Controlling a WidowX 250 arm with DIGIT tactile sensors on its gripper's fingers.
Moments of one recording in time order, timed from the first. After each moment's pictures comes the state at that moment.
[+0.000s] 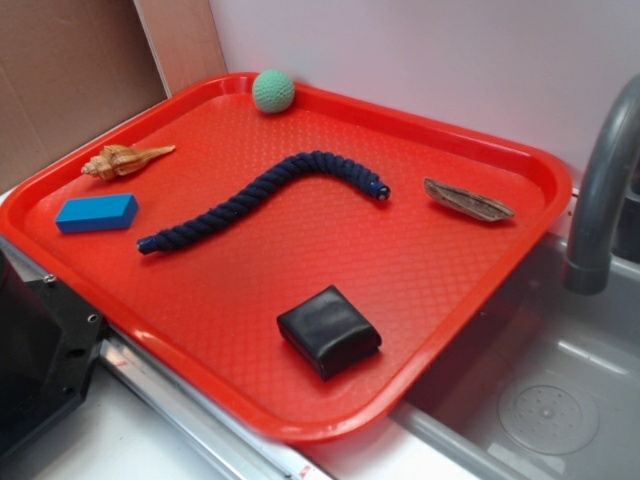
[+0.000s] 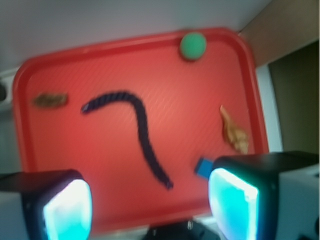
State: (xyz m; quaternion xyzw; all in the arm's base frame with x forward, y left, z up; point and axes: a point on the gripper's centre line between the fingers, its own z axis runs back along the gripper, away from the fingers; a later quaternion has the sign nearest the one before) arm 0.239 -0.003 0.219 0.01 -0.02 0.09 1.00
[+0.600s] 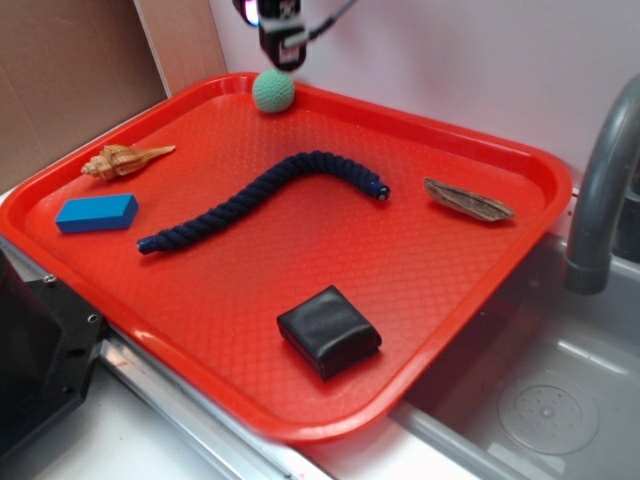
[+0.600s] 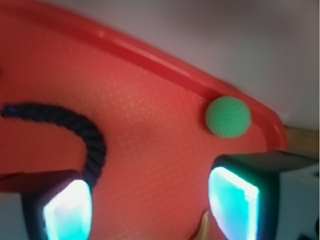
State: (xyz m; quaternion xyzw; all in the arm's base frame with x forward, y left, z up) arm 0.301 0.013 0.104 0.08 0.03 -0.23 0.97
